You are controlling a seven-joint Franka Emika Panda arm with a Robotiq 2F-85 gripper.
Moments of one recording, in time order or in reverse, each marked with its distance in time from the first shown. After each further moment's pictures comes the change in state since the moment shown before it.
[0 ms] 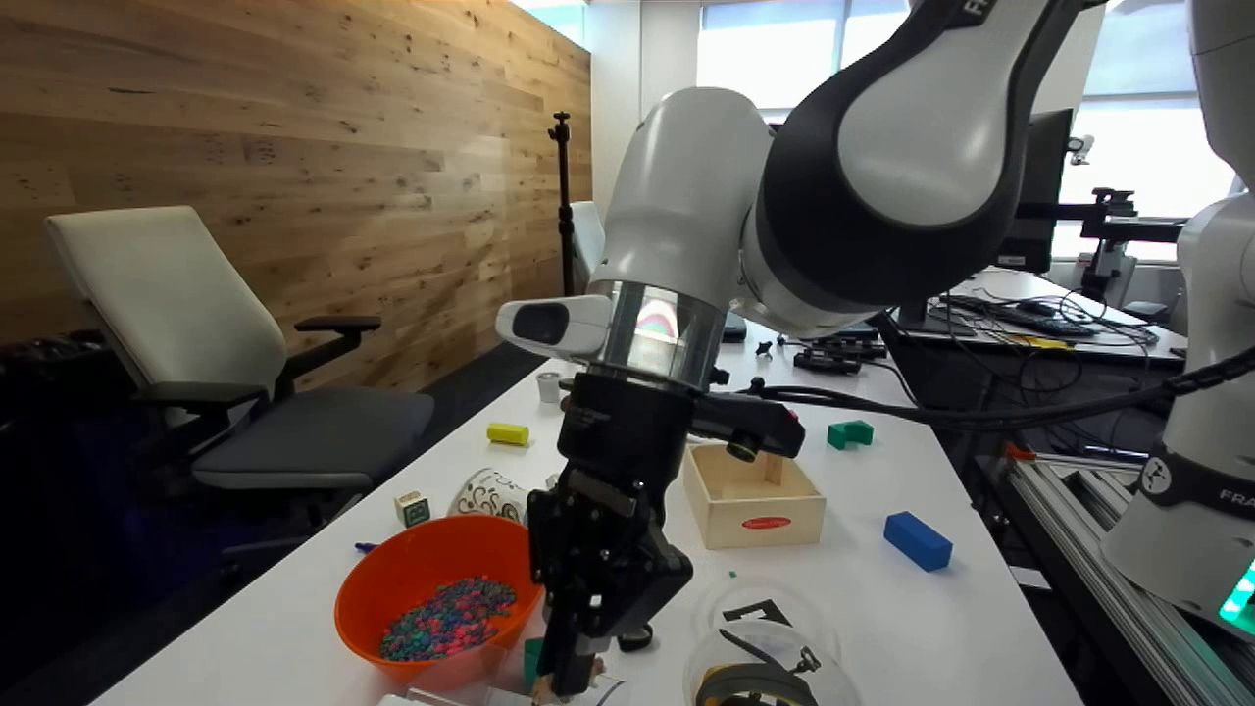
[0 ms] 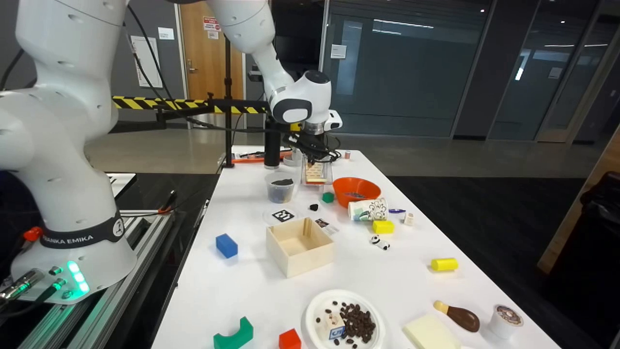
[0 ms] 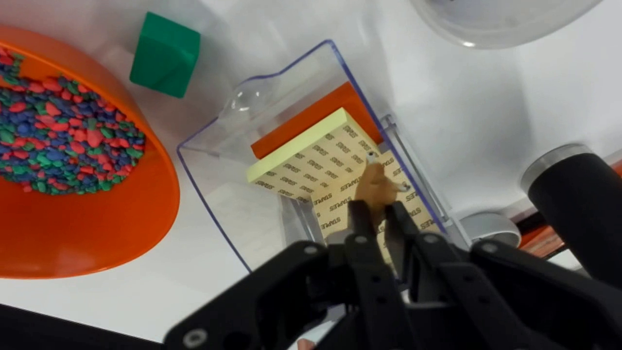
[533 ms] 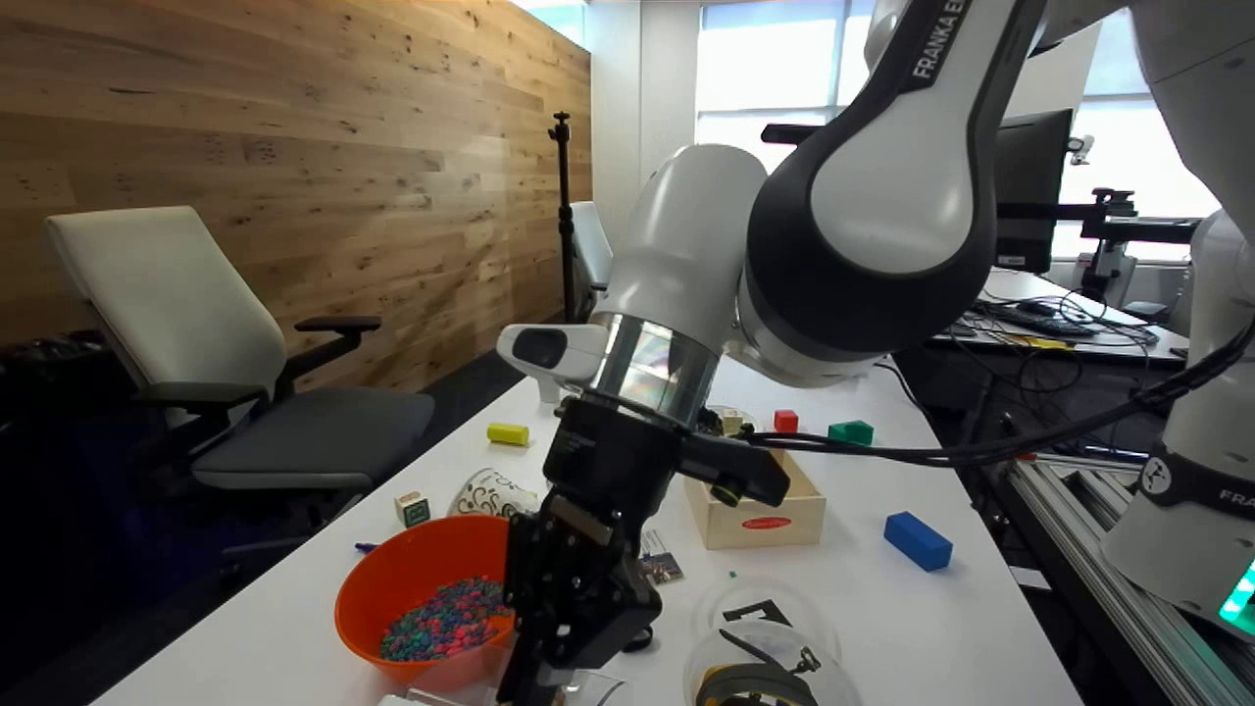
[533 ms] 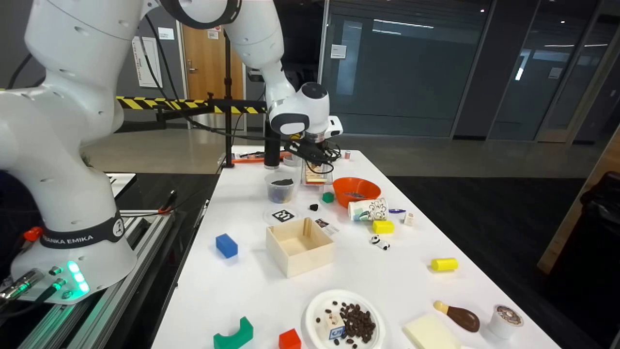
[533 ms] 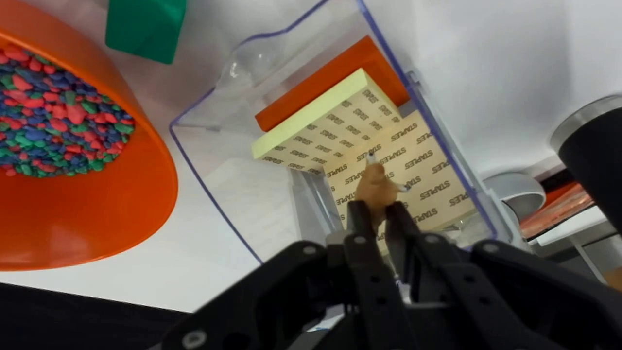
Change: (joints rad) arm -0.134 0.139 0.160 0.000 0.011 0.192 -0.045
